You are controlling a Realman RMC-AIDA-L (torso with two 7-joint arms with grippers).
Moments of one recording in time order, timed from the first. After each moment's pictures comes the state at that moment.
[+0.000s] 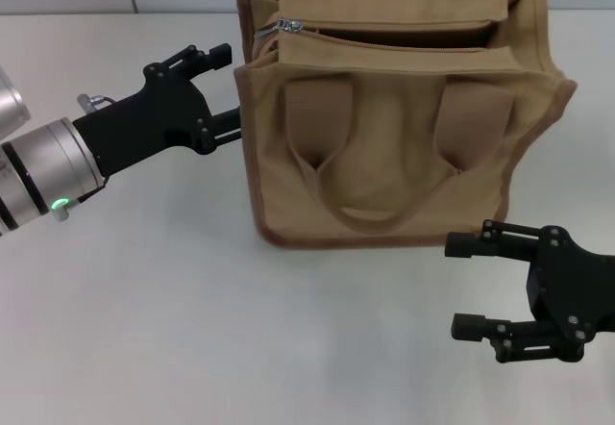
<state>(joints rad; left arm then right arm) -0.63 -2.07 0.37 0.28 1.90 1.43 -0.80 0.44 2.06 -0.51 -0.50 -2.11 -1.99 1.03</state>
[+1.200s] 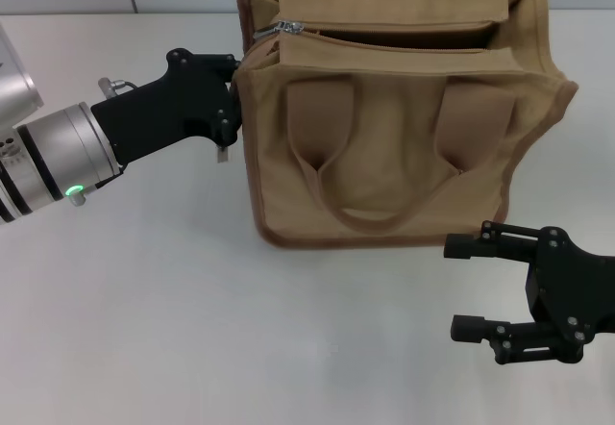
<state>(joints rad) -0.67 -2.07 0.40 0.28 1.89 1.47 -0.81 0.44 2.06 -0.52 -0.50 -2.11 -1.99 1.03</state>
